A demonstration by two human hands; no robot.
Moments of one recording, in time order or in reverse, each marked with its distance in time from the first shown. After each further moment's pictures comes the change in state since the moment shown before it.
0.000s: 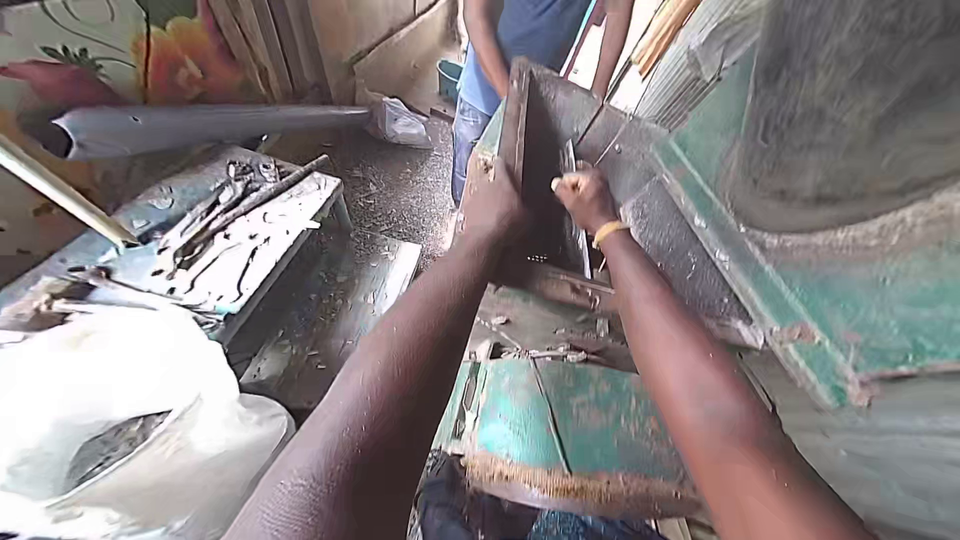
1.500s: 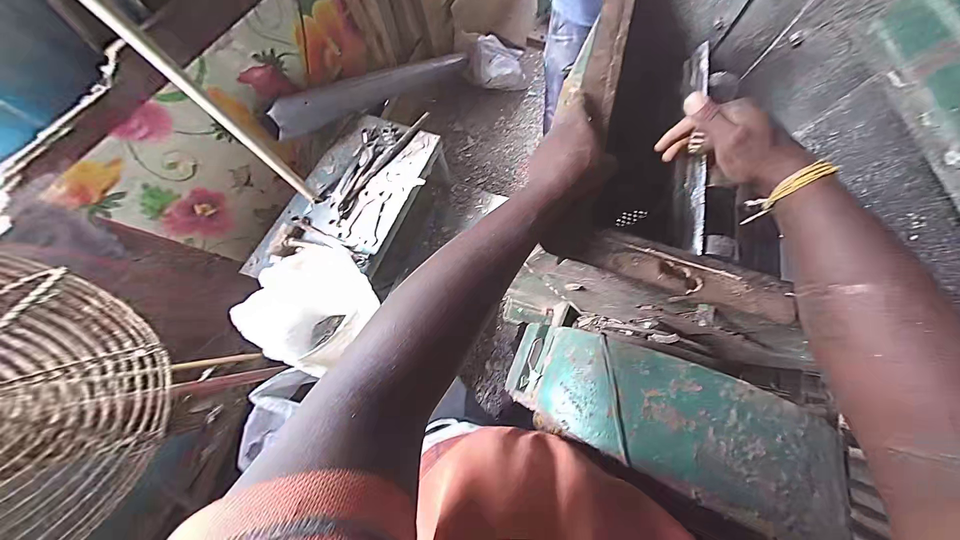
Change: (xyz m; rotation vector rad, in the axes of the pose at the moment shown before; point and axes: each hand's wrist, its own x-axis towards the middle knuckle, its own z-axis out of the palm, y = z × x) left_hand 0.006 -0.001 0.003 0.090 -0.053 -0.042; right_hand -0.008 0.043 -0.014 0.271 -0.363 0.056
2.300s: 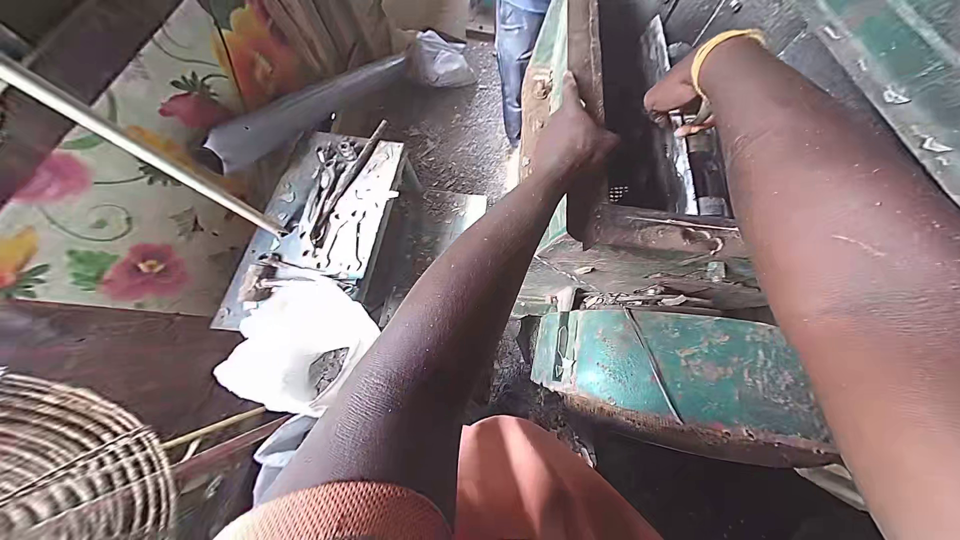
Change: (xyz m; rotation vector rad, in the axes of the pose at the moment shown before) left_hand 0.026 -0.026 0.006 -0.276 -0.066 0.173; right_hand 0.056 -0.096 0.016 -0.397 -0.238 0.889
